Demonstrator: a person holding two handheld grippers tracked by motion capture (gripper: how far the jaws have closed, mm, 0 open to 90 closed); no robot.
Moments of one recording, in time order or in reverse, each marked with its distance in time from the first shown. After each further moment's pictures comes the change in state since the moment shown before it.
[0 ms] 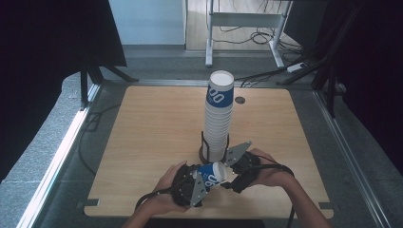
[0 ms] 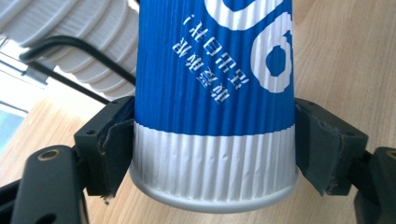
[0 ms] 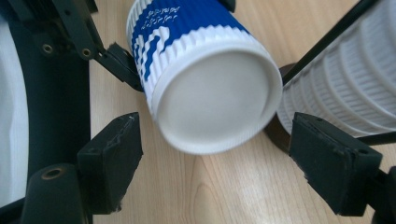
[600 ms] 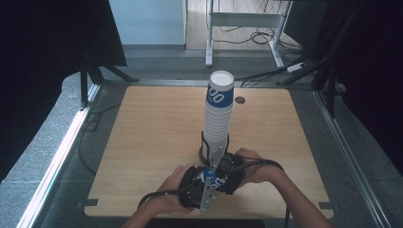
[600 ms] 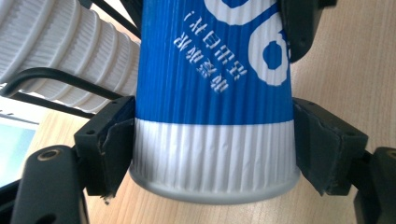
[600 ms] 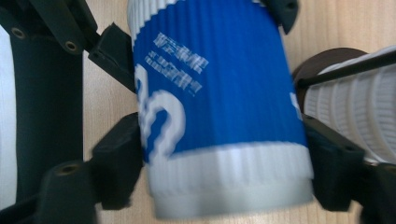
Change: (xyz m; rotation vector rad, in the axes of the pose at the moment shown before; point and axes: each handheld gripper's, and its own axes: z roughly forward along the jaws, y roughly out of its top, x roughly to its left) left arm -0.009 0.012 0.007 0.057 -0.005 0.139; right arm 0.004 0.026 0.034 0.240 0.052 -0.143
